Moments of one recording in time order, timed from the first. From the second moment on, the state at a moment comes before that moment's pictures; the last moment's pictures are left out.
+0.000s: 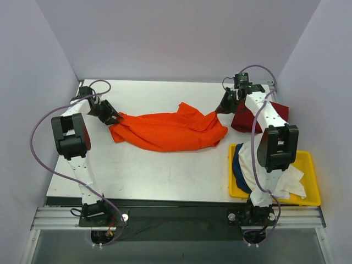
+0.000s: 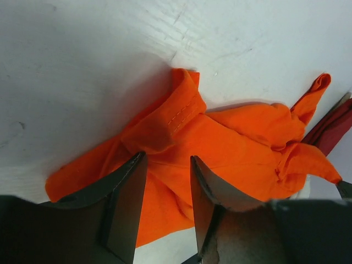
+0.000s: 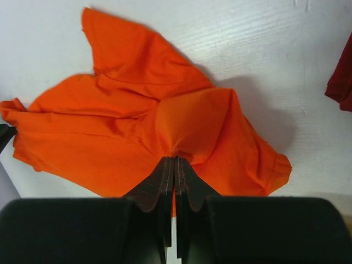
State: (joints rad) left arm 0.20 2.19 1.68 -0.63 0.56 -0.57; right arm 0.12 1.89 1.65 -0.73 -0.22 0.55
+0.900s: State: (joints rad) left arm 0.05 2.11 1.75 -0.69 0.23 -0.43; right arm 0.13 1.92 1.64 -0.73 -0.32 0.55
